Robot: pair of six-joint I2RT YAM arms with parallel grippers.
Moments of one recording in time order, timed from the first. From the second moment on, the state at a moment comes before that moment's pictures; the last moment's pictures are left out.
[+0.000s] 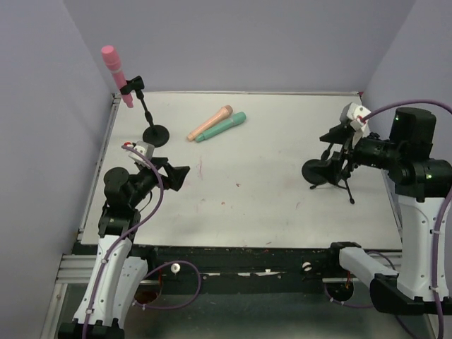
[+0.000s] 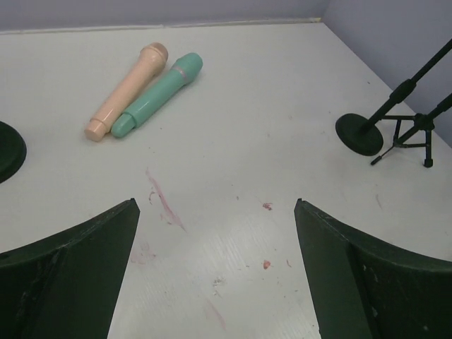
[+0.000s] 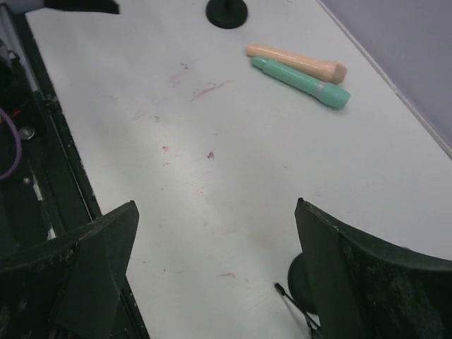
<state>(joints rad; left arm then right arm) -0.06 0.58 0.53 -0.01 0.51 -0.26 0.03 1.04 1.58 -1.17 -0.98 -0.67</state>
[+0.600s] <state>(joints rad) -0.07 0.55 0.53 -0.07 0.51 -0.22 -0.30 1.13 1.63 -0.81 -0.50 0.22</state>
